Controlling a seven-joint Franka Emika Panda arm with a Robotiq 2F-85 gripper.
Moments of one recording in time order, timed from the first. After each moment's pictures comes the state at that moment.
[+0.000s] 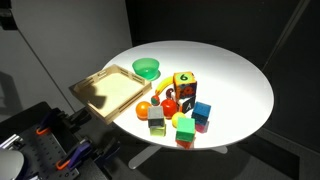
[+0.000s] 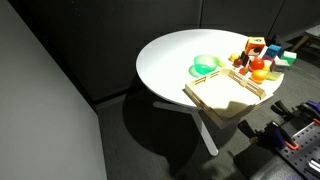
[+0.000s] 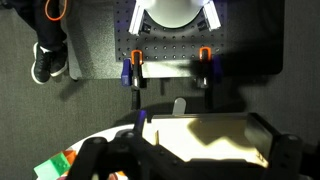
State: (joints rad) arm 0.00 -0.84 0.10 -2.62 0.00 1.53 0.13
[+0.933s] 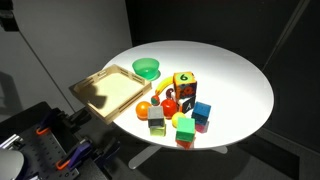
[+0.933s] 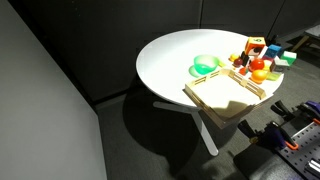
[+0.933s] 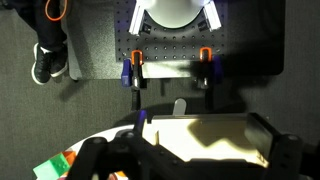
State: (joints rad) arm 0.00 -0.83 0.10 -2.62 0.00 1.53 0.13
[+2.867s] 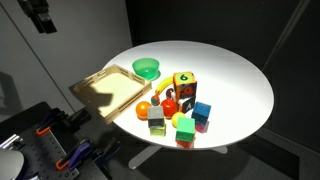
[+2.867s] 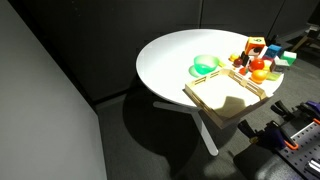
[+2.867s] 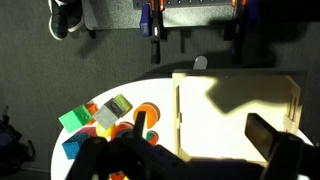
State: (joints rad) arm 0.00 -0.83 0.10 -2.70 -0.12 1.81 0.16
